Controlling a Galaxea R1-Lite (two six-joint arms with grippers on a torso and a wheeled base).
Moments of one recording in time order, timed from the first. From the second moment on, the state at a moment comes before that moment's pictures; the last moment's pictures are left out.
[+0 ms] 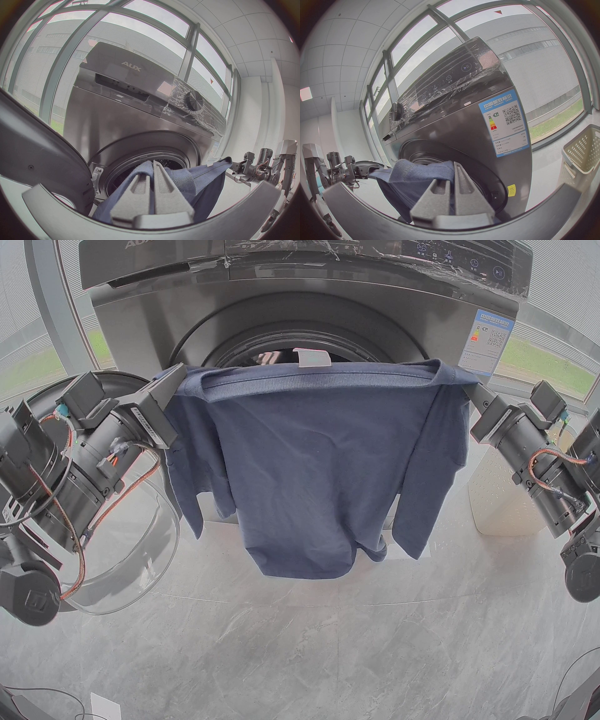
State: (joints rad) left arm -0.46 1.54 -0.72 -1.25 0.02 -0.15; right arm 0.50 1.60 -0.73 -1.34 -0.06 0.18
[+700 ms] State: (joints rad) left arm -0.66 1.64 -0.84 -1.19 -0.03 -0.14; right arm 0.60 1.82 -0.79 -1.31 -0.09 0.24
